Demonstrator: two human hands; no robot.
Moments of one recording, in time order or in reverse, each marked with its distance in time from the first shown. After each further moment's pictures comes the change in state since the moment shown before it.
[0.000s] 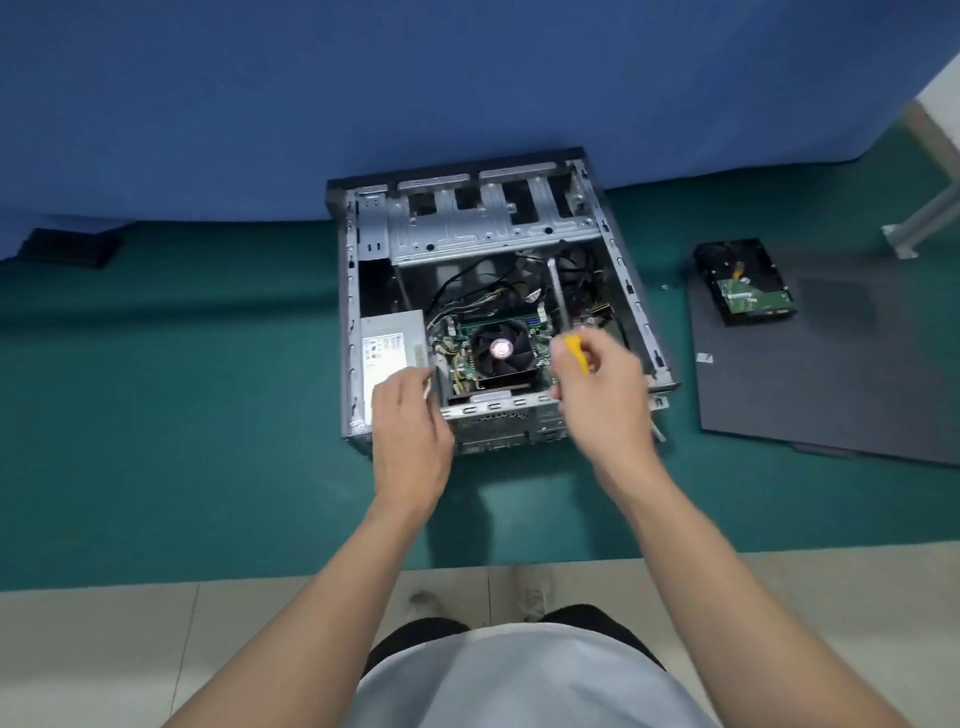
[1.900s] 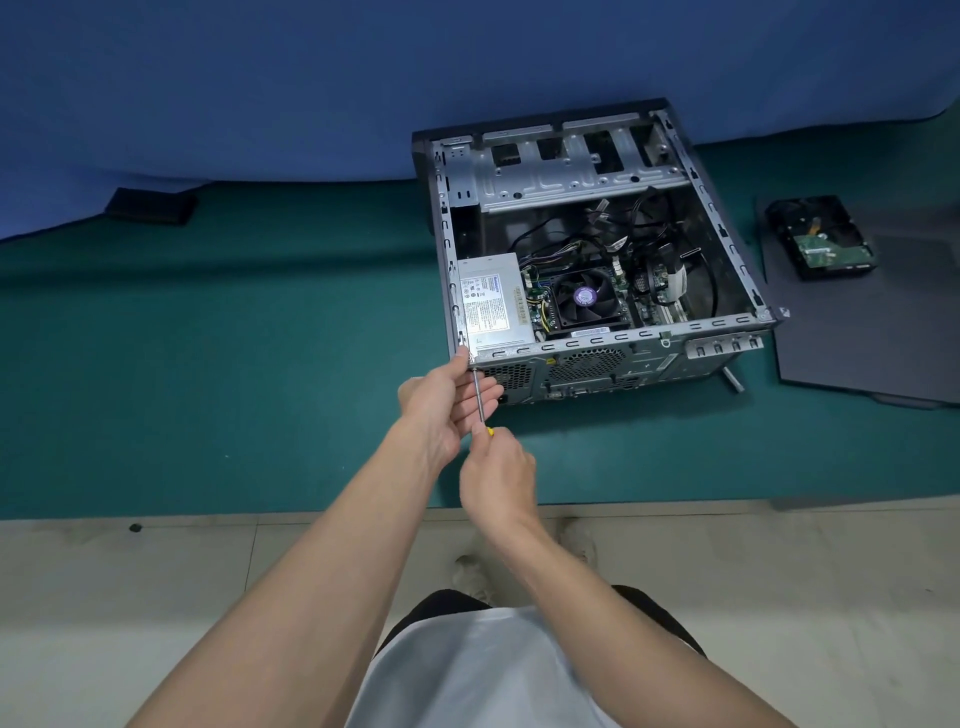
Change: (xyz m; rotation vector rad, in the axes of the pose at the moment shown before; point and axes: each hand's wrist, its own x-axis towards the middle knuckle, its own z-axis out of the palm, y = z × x) left_hand 0.000 -0.059 -0.059 -1.071 -0.302 -1.096; right_hand -0.144 0.009 0.168 -0.177 -0.247 0.342
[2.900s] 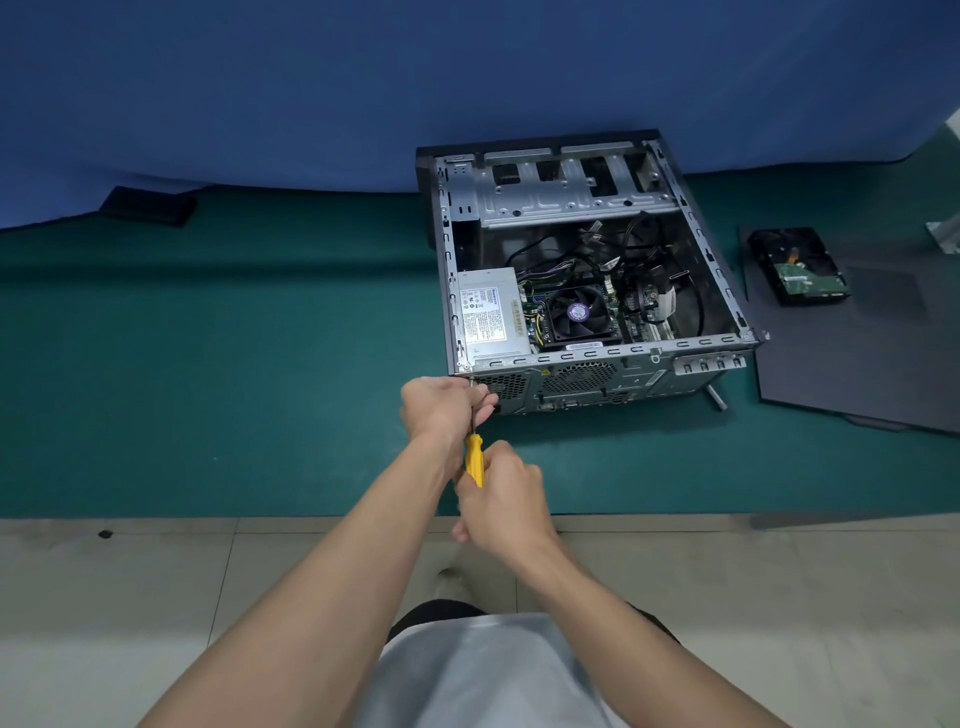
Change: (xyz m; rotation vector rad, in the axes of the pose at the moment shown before) left_hand -0.001 -0.010 0.007 0.113 0.151 0.187; right_hand -0.019 0.001 -0.026 -0.150 -0.128 -0.158
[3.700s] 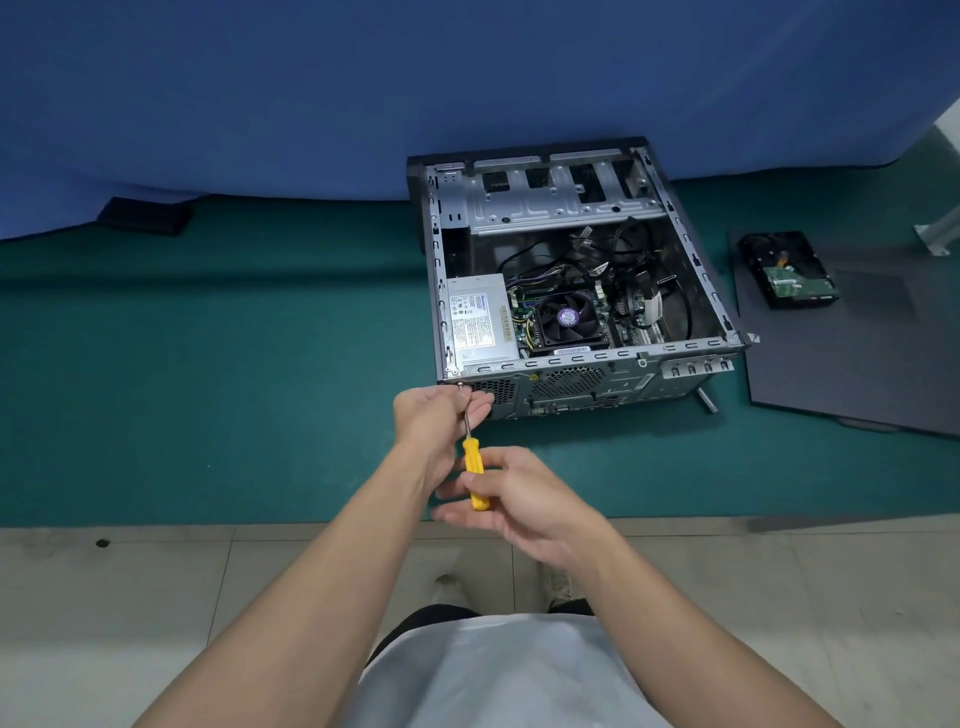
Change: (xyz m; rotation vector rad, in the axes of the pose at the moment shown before) left_hand -0.008 0.000 -0.001 -0.136 -0.097 -0.018; right_hand 0.014 0.010 -0.032 0.874 -0.483 0.259
